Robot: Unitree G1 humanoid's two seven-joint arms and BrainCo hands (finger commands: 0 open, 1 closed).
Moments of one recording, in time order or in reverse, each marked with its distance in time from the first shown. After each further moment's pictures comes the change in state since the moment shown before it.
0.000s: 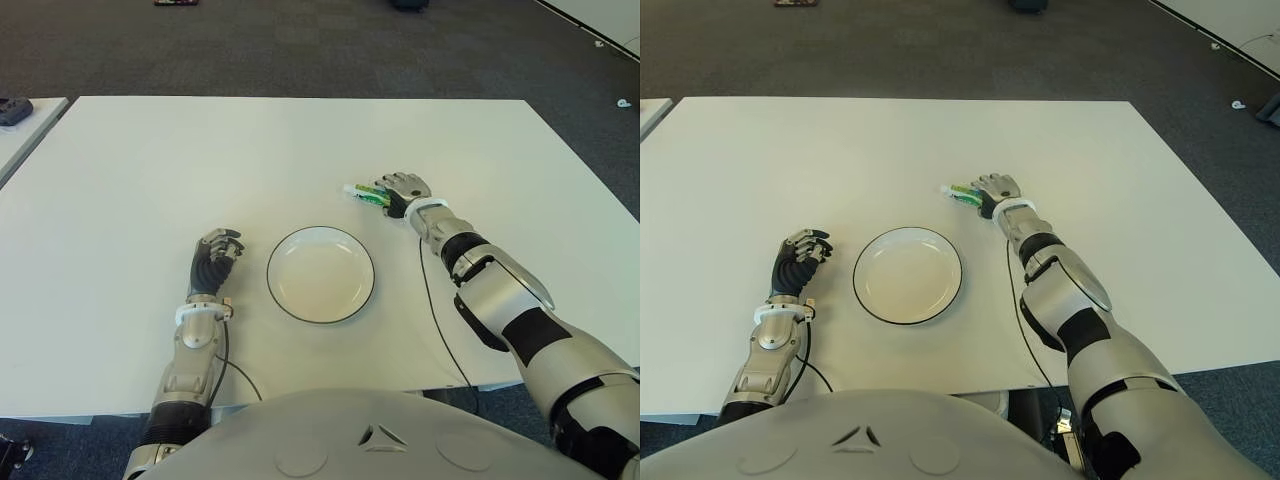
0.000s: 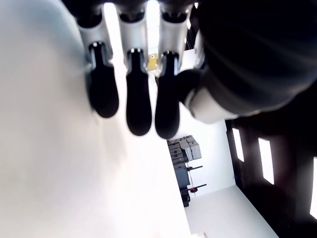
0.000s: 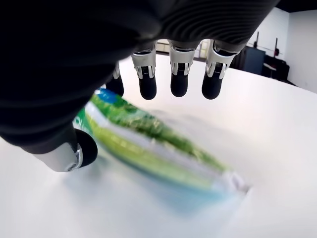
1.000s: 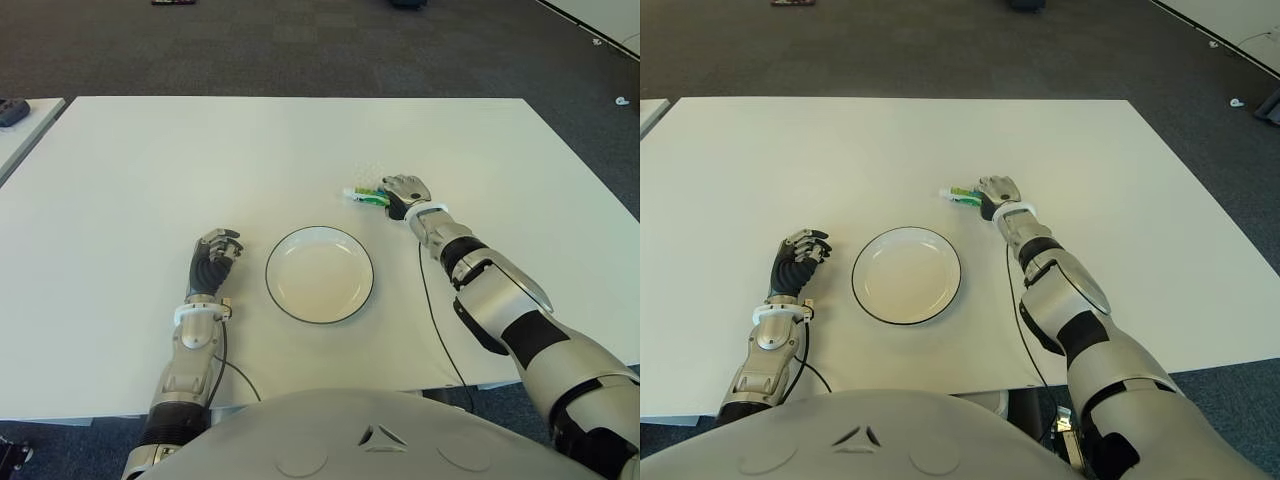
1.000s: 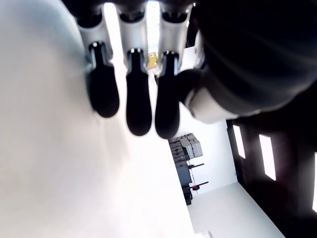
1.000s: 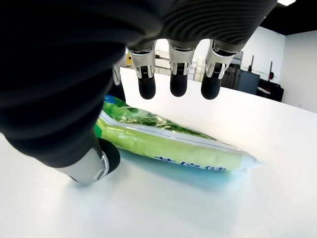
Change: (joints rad) left arm 0.001 0.006 0.002 -0.001 0.023 -0.003 0.007; right arm 0.020 0.004 -0.004 0.002 0.007 -0.008 -0.094
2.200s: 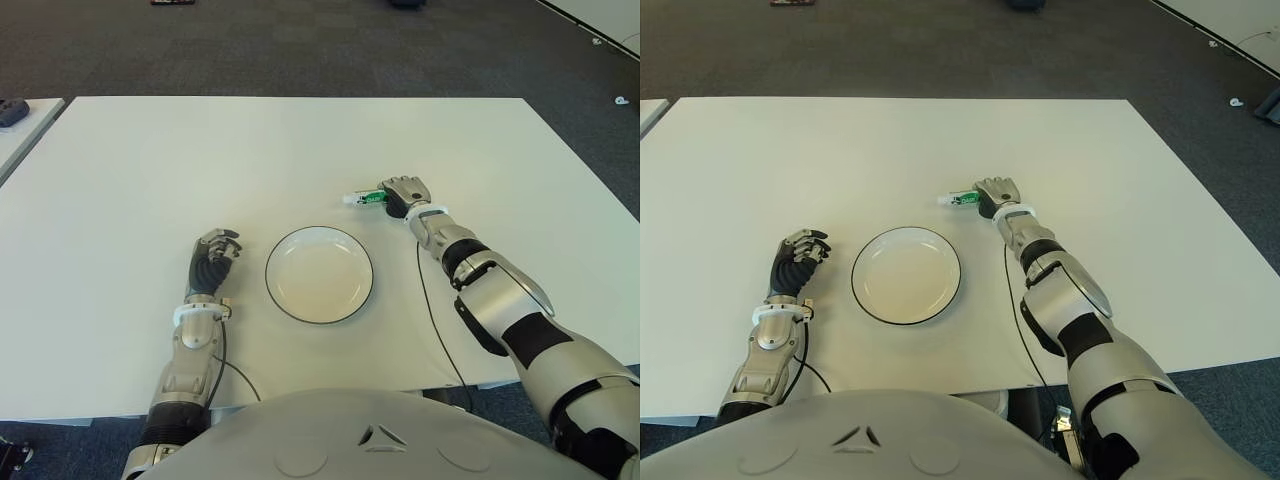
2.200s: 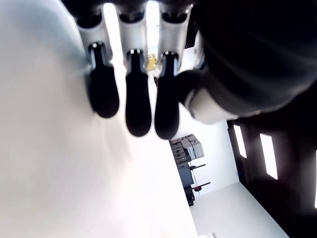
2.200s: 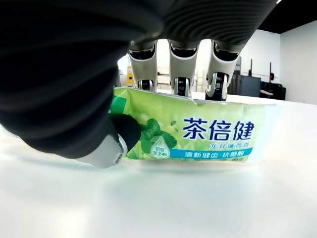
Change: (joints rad) left arm 0.000 0.000 0.005 0.000 0.019 0.005 0.012; right arm 0.014 -0.004 -0.075 0.000 0.037 -0.079 -0.058
